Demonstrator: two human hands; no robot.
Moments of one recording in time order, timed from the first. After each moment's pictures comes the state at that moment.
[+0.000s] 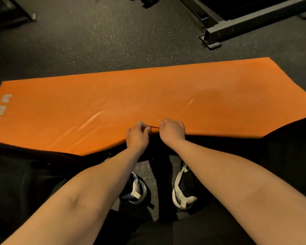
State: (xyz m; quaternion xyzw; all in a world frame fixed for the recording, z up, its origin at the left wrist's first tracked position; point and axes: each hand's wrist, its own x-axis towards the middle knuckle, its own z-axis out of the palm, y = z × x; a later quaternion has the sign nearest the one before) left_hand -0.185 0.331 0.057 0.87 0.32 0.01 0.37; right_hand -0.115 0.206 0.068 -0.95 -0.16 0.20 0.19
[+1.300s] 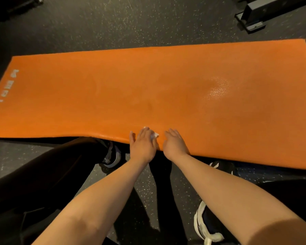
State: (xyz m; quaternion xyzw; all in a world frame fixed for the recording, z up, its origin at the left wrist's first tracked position) left_hand -0.154 0.414 -0.012 0.96 0.23 -0.12 0.12; right_hand -0.085 0.288 -0.017 -0.89 -0.15 0.36 0.24
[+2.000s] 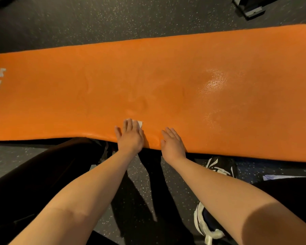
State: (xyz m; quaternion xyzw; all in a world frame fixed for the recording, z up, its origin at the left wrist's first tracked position) left_hand -0.136 0.450 -0.015 0.93 0.28 -0.24 0.06; right_hand -0.102 0.279 -0.037 -0.89 -0.16 0.30 0.29
